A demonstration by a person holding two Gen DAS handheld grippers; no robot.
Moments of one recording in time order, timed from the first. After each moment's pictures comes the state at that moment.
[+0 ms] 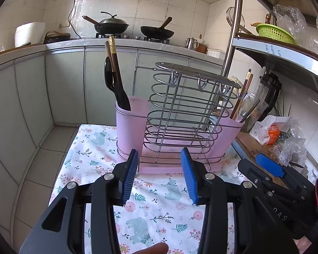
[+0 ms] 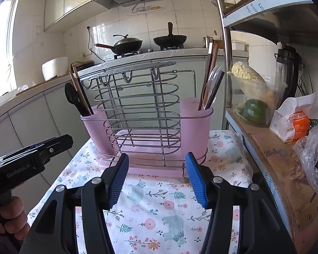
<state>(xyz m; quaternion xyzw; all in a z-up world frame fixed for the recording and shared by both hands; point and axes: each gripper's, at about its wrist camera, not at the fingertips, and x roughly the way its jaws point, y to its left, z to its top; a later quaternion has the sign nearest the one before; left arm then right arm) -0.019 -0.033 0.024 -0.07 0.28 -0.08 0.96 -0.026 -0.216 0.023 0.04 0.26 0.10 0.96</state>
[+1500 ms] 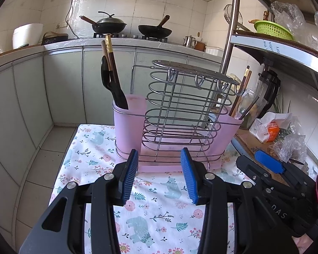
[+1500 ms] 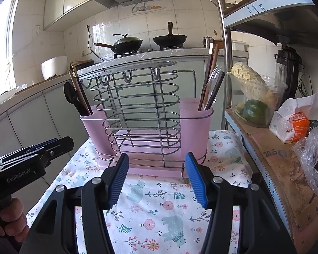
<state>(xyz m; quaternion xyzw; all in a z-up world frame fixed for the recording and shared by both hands) -0.017 -0.033 0.022 -0.06 0.28 -0.08 0.95 -0.025 -0.215 0.023 0.04 0.26 0.10 0.96</state>
